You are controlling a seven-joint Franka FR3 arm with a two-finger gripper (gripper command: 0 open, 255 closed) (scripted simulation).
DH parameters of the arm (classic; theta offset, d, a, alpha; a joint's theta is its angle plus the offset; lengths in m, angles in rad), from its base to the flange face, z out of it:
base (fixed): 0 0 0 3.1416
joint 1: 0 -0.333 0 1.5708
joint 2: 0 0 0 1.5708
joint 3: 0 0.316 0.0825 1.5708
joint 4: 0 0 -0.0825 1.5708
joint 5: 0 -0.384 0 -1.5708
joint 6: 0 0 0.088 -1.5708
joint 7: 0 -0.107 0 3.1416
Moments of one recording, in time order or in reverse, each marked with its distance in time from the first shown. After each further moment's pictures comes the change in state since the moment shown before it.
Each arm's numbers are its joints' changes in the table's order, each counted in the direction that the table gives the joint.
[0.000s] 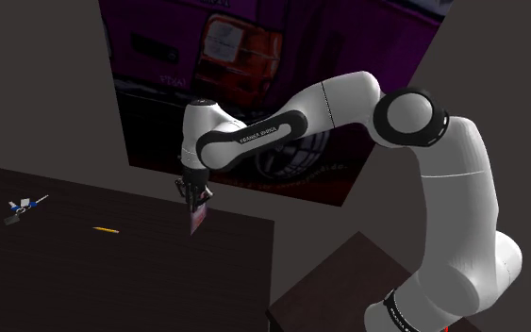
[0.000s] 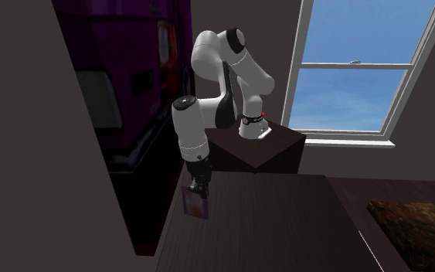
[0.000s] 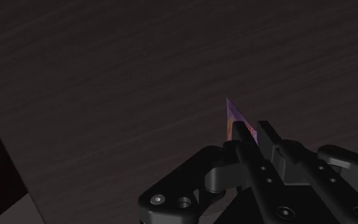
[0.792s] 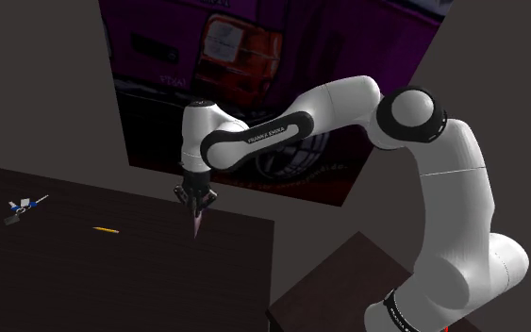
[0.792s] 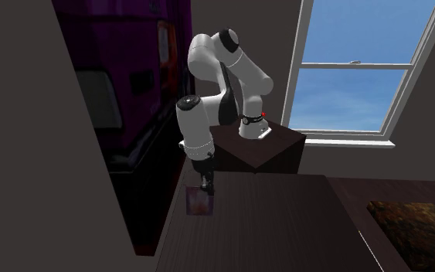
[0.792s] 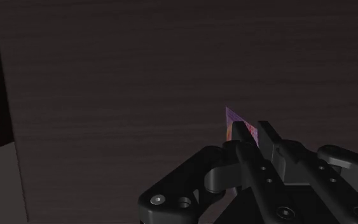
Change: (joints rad) arm 0.126 0.070 0.184 -0.025 0.130 -0.087 0.215
